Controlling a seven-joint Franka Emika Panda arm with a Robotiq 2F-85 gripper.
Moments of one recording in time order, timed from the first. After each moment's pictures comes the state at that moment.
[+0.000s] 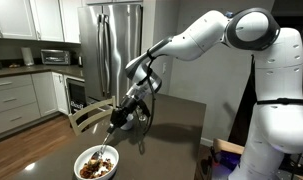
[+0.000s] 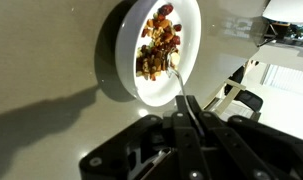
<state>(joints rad) -0.01 0.28 0.04 -2.10 1.17 2.16 -0.78</state>
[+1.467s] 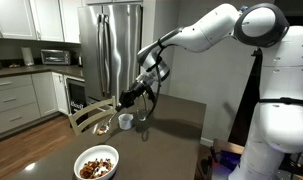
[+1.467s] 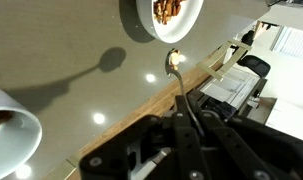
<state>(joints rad) -0.06 0.19 -0.06 -2.10 1.17 2.15 -0.78</state>
